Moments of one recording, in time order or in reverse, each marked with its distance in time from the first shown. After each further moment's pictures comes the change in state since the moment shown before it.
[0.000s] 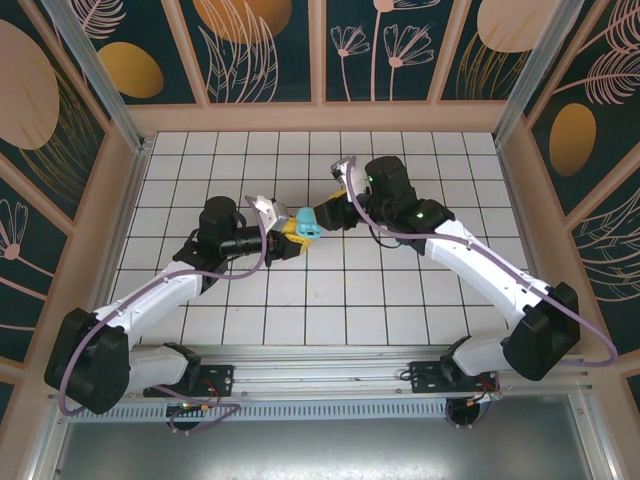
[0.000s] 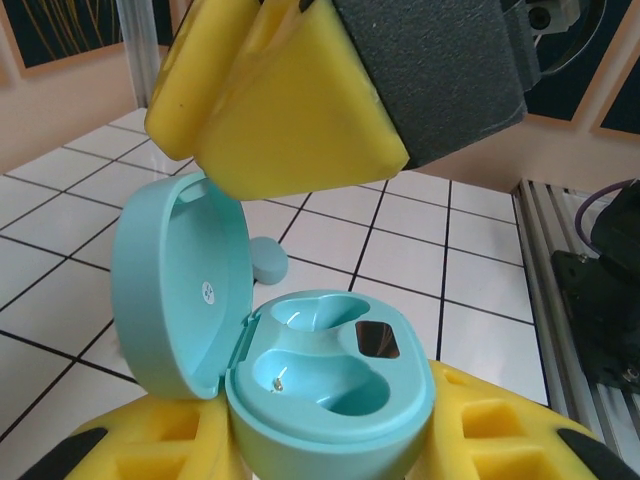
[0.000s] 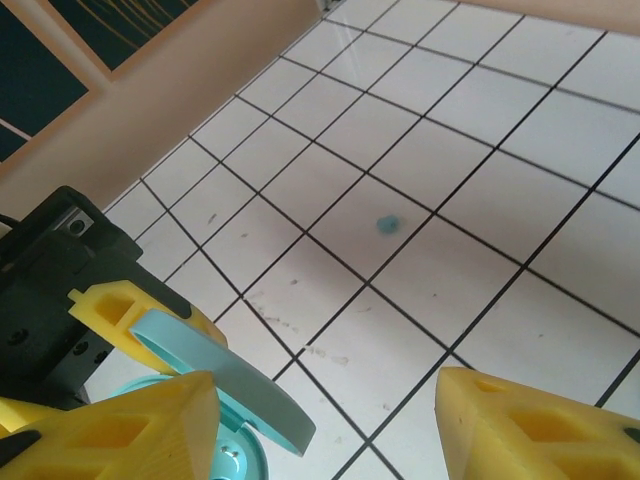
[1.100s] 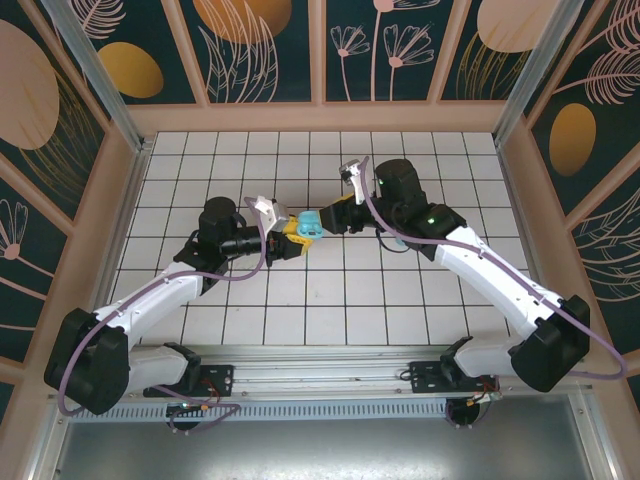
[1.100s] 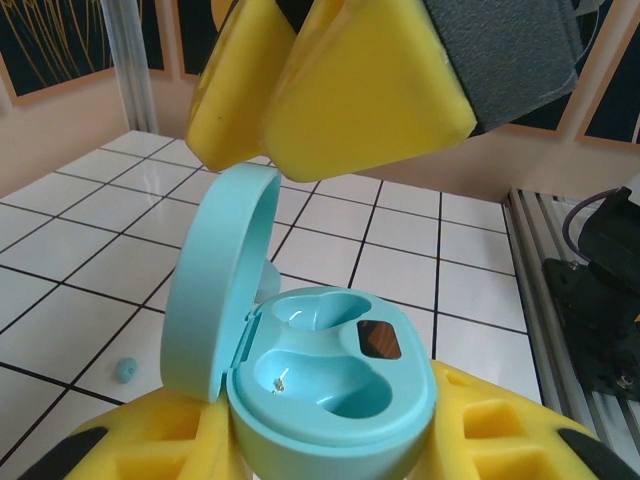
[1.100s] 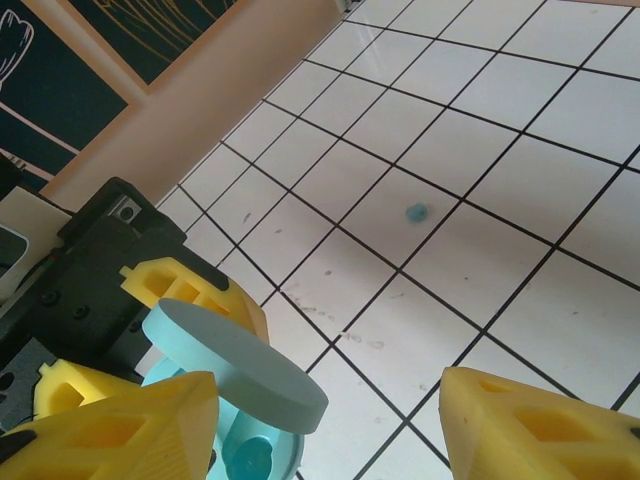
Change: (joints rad) left arm -0.007 0.000 -0.003 0.050 0.019 -0.004; right arm -0.009 -0.081 -0.036 -0.019 -0.059 0.063
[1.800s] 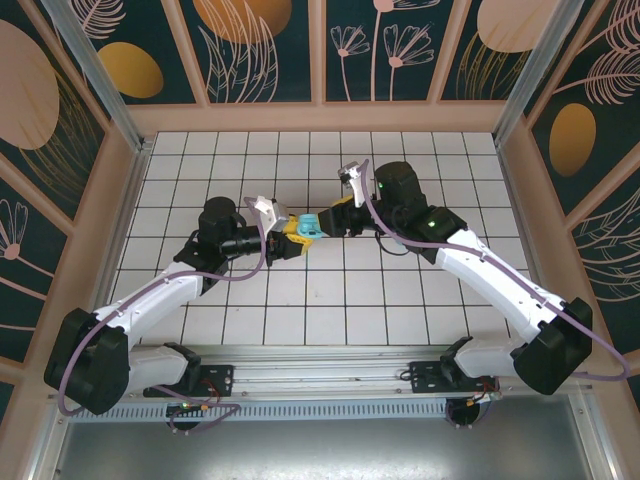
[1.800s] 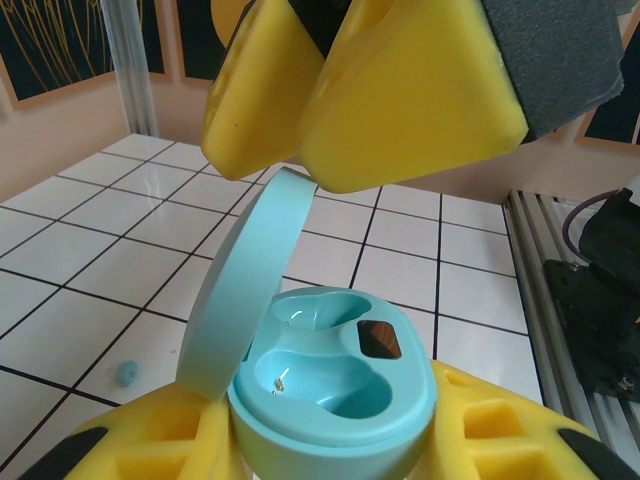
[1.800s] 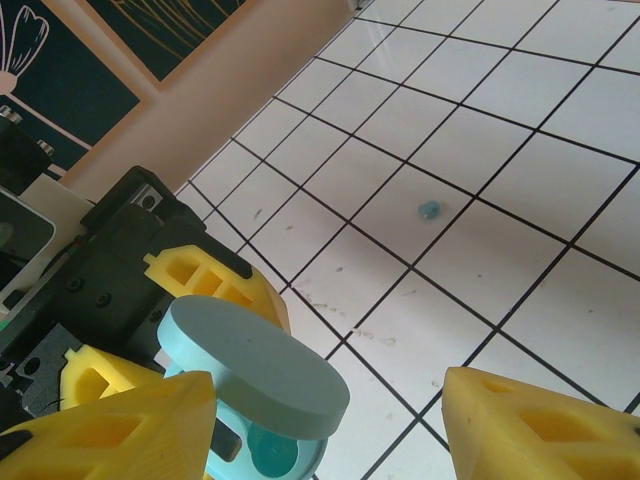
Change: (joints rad) left arm 0.000 0.000 0.000 0.005 0.000 0.000; right arm 0.019 -0.016 -0.011 0.000 0.000 0.008
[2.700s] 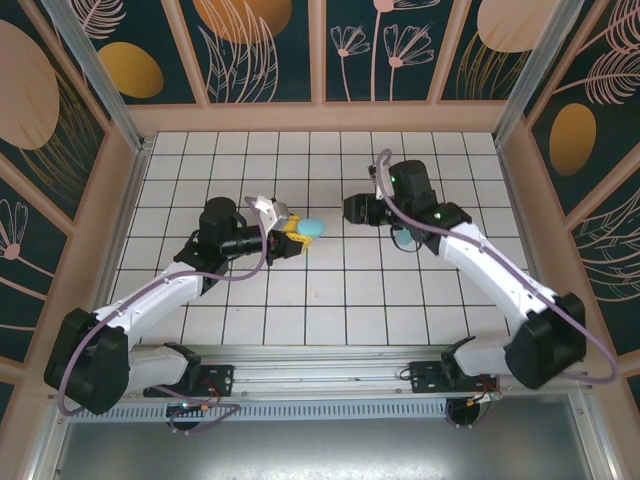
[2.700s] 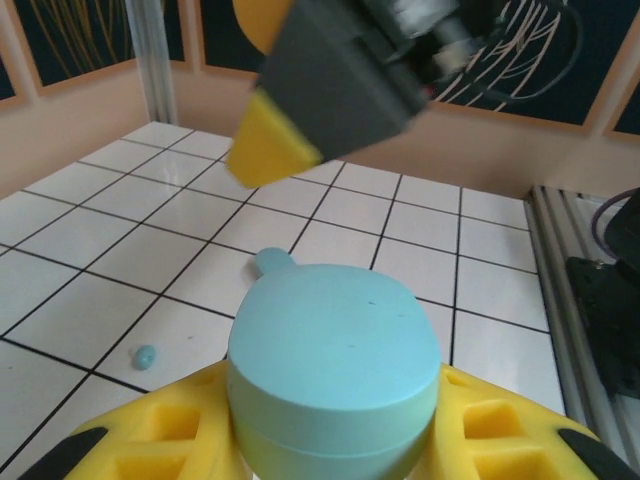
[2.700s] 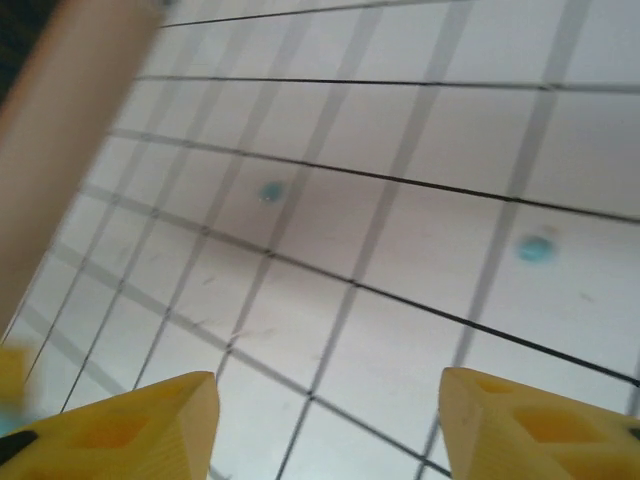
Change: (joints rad) left arm 0.000 0.000 -0.001 -0.021 -0.057 0.010; right arm -0.186 0.084 -0.038 -0.064 0.147 0.181
